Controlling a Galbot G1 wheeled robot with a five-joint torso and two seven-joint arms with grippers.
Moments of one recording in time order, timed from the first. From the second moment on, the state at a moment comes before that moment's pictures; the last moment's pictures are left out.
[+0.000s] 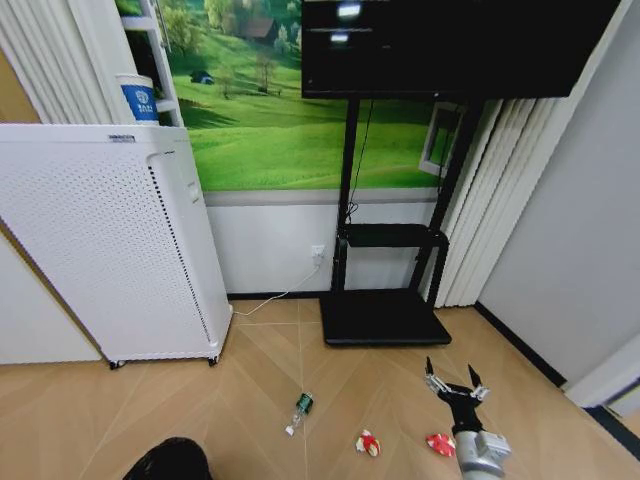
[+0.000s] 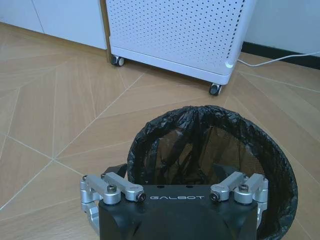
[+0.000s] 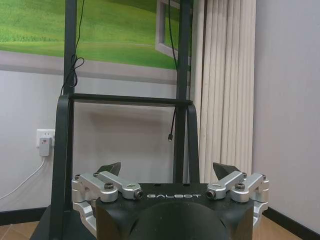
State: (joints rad) left arm 2.26 -1.57 -0.92 -2.18 -0.52 0.16 -0.08; right arm -1.61 1.42 0.75 1.94 0.19 0.19 0.14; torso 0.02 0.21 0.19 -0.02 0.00
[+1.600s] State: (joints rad) left arm 2.04 -1.51 -0.93 -1.97 -0.80 0.33 -0.15; right arm -1.60 1.40 0.74 1.93 0.24 0.18 0.15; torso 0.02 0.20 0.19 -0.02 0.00
